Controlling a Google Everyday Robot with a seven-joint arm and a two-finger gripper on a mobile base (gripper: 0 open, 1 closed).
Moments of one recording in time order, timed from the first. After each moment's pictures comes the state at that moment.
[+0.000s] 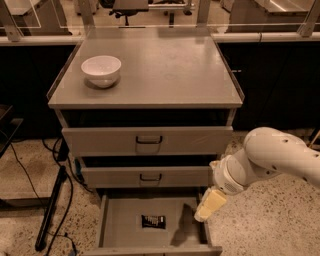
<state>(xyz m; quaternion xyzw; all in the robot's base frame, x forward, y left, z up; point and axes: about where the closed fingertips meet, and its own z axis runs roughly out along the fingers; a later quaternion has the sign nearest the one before) 0.458 -0.146 0.637 -0.53 0.81 0.14 0.18</state>
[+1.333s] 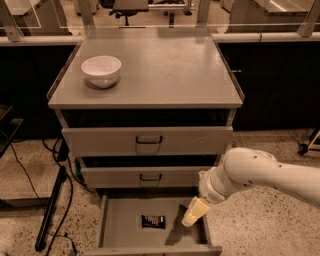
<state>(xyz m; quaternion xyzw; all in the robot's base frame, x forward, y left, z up) 0.474 -0.123 0.563 -0.53 0.82 0.13 0.19</state>
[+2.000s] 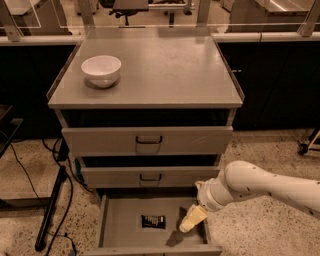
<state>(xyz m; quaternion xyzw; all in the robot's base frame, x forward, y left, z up) 0.476 -0.117 0.496 -0.51 0.81 0.20 0.20</state>
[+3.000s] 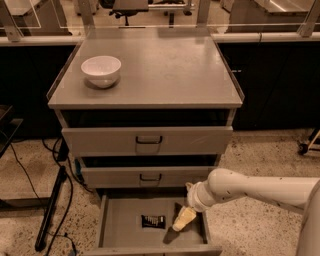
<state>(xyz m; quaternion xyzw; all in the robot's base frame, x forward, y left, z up) 0.513 -0.096 0.418 -0.55 0.79 0.17 0.21</state>
